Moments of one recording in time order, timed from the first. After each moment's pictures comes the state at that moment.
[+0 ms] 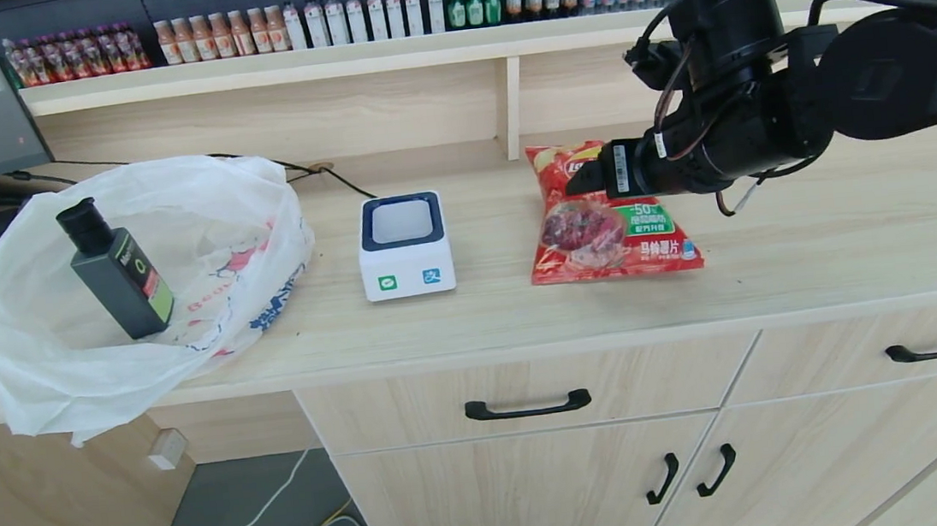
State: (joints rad) left arm 0.00 0.00 0.00 0.00 0.00 0.00; right arm 0.45 1.98 -1.91 0.42 -0.19 0.19
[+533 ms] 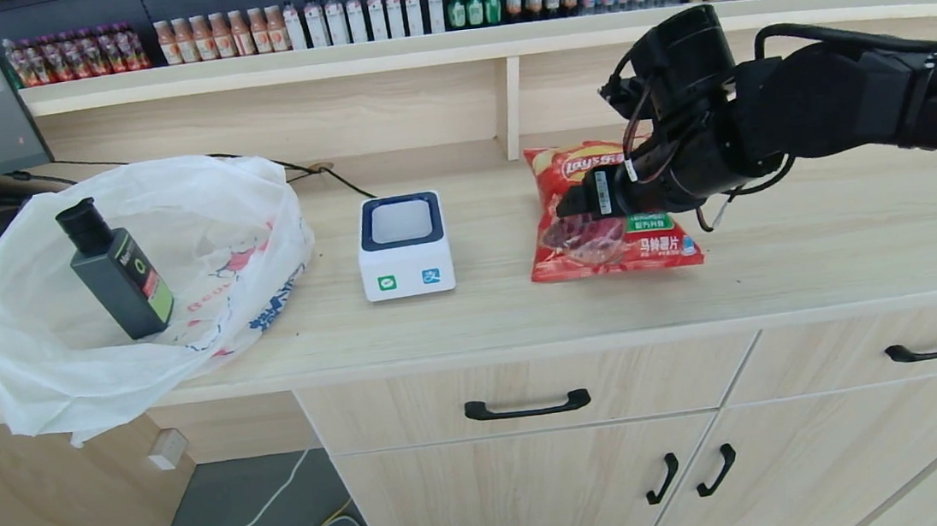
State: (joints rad) left arm 0.00 0.00 0.00 0.00 0.00 0.00; right arm 0.46 2.08 -2.00 0.50 -0.22 0.18
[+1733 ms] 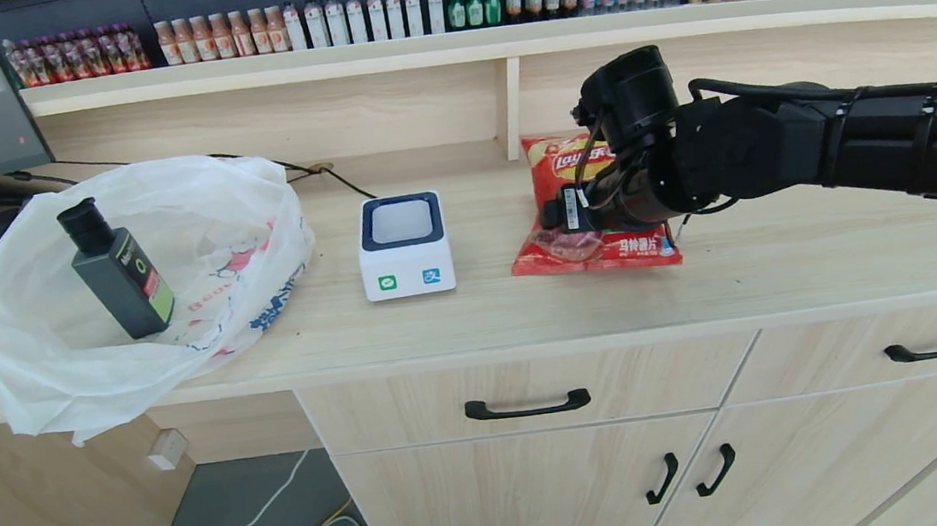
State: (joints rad) left arm 0.00 0.00 0.00 0.00 0.00 0.00; right arm 0.52 2.14 -2.00 0.39 -0.38 0.24
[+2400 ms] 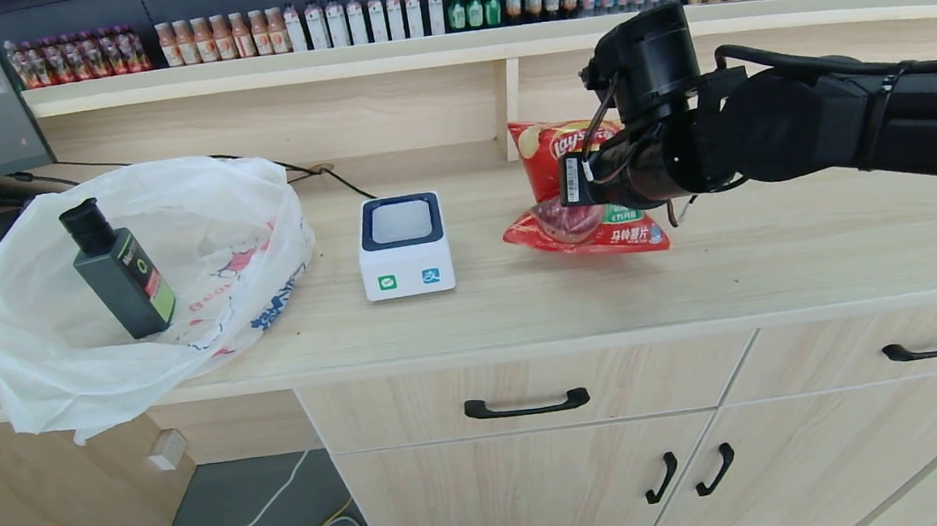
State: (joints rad) left arm 0.00 0.00 0.00 0.00 0.00 0.00; right arm 0.53 2.11 -2.00 0.35 -0.38 0.24
